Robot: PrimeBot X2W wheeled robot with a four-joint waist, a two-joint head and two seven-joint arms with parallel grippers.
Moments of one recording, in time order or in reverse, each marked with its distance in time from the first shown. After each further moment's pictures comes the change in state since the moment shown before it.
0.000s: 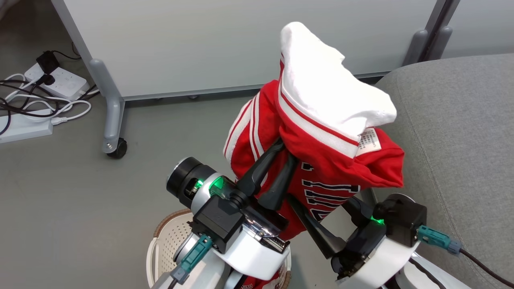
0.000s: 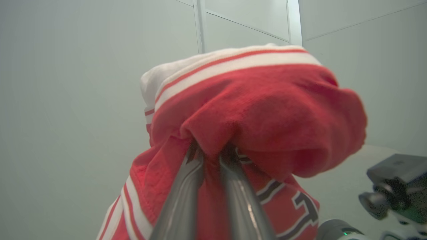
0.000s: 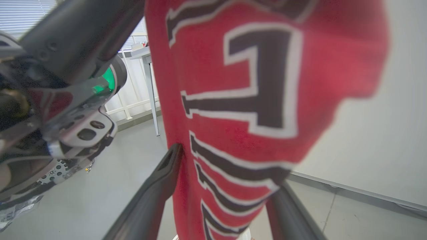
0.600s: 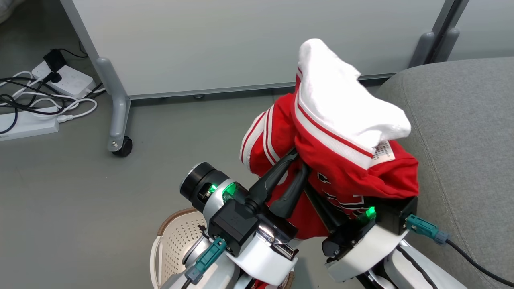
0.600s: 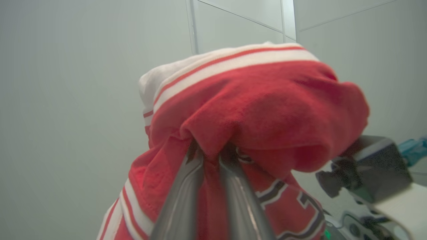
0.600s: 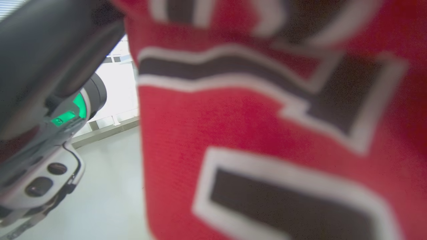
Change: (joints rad) left arm -0.012 0.000 -0.060 0.037 -0.012 0.001 0.000; right arm -0.026 0.104 -0.072 0.095 -0.081 0.000 0.000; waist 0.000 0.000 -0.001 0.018
